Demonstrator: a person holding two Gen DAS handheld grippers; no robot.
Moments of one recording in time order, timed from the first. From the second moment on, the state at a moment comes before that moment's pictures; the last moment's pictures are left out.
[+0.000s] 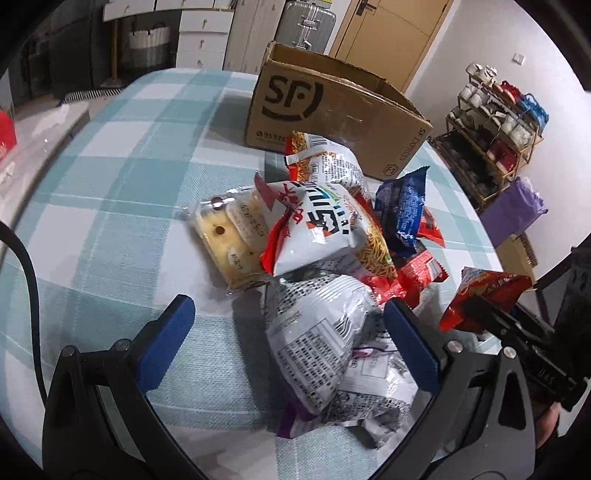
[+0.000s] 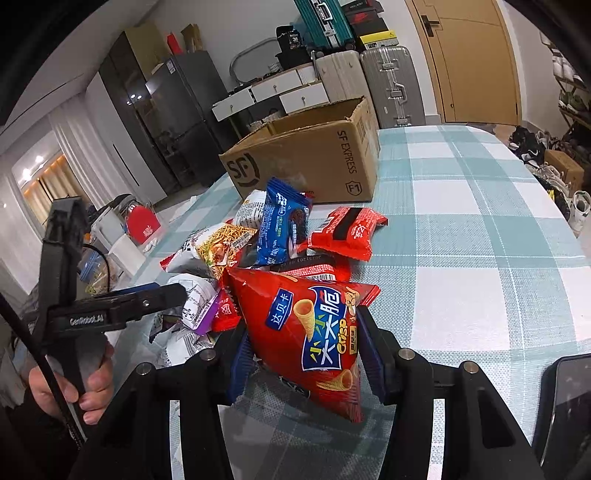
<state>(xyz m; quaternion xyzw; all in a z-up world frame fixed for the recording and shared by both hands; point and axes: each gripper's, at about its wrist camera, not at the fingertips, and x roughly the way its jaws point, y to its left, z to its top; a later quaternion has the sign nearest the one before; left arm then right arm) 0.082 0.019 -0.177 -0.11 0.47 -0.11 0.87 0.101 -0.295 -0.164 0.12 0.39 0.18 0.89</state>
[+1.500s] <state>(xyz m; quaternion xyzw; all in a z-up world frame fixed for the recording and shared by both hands) 0.051 0.070 -0.114 -0.09 0.38 -0.13 0.91 0.068 -0.270 -0.098 0.09 0.36 0.20 0.91</state>
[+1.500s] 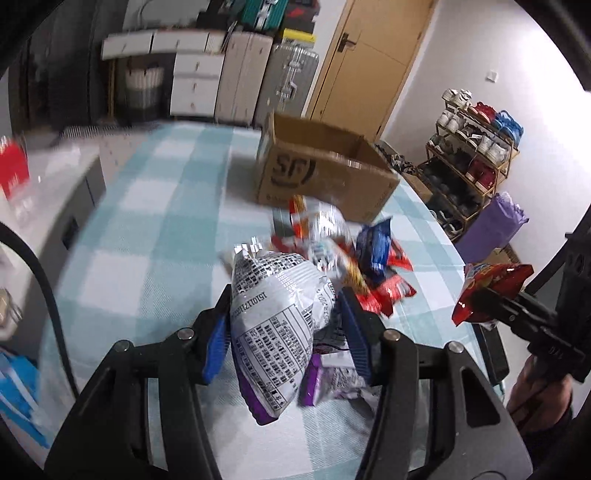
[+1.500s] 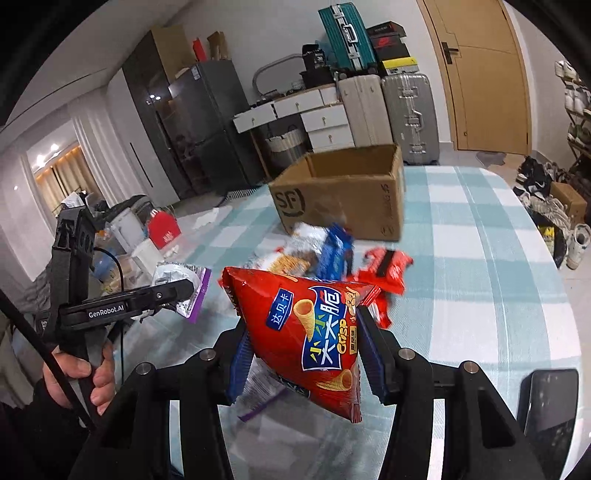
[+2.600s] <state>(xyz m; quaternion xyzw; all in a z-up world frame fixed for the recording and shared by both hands) 0.224 0.005 0.061 -0.05 0.32 -0.16 0.93 0.188 -0.265 0.070 0.10 0.24 0.27 0.93</state>
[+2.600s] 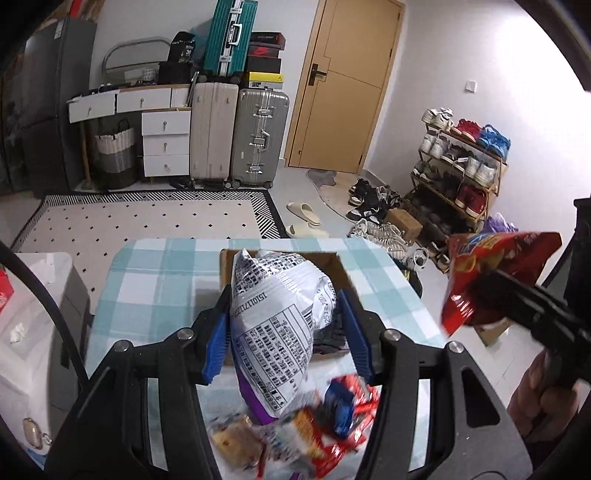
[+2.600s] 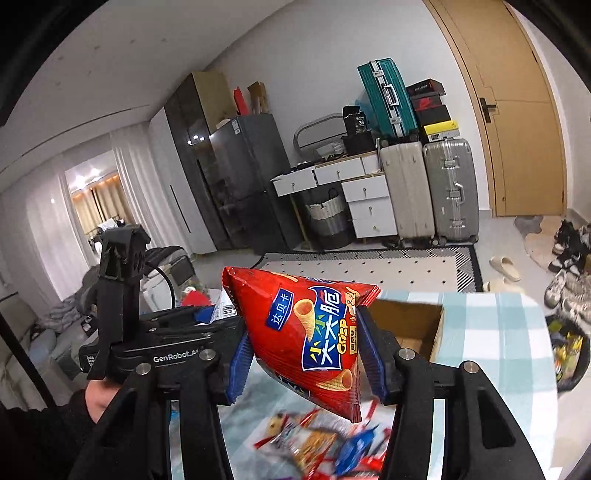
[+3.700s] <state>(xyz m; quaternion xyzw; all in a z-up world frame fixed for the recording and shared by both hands) 0.465 -0.052 -0.112 -0.06 0.50 -0.15 0.85 0.381 -0.281 -0.064 0.10 0.37 0.21 0.90</state>
